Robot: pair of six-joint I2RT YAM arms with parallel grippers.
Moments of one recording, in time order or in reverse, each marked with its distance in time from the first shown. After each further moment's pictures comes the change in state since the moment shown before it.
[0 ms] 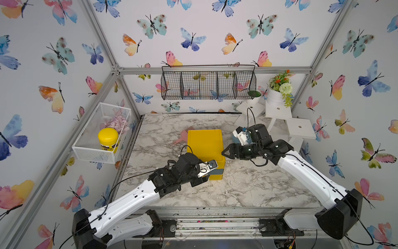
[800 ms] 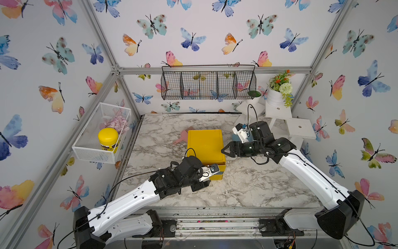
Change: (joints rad) left arm -0.086 -0.008 0.033 -0.116 0.008 -0.094; right arm 0.000 0.007 0.065 -0.022 -0.026 -0.046
